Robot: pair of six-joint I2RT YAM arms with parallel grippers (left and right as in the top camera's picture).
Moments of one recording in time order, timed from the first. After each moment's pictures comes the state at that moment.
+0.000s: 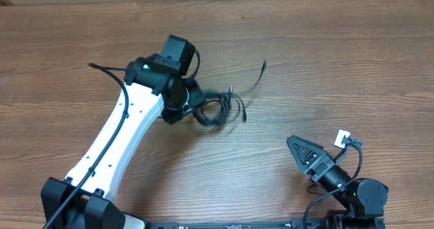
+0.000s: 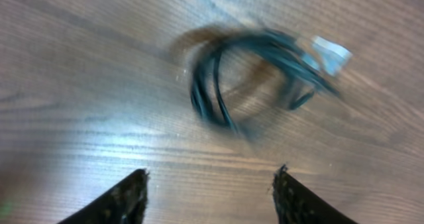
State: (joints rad) left arm -0.39 1.61 1.46 -1.19 0.13 -0.87; right arm -0.02 0.01 0.02 0.04 -0.76 1.17
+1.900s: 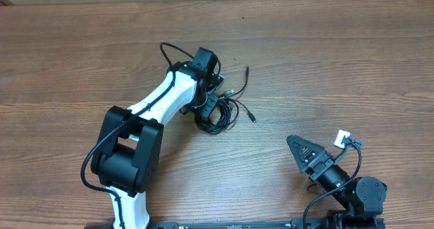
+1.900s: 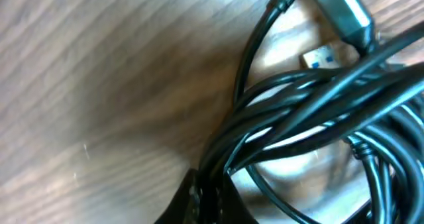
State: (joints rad) left arm -0.43 2.01 1.39 -0.84 0.02 0.10; right arm -0.02 0.02 0.02 -0.01 -0.73 1.11
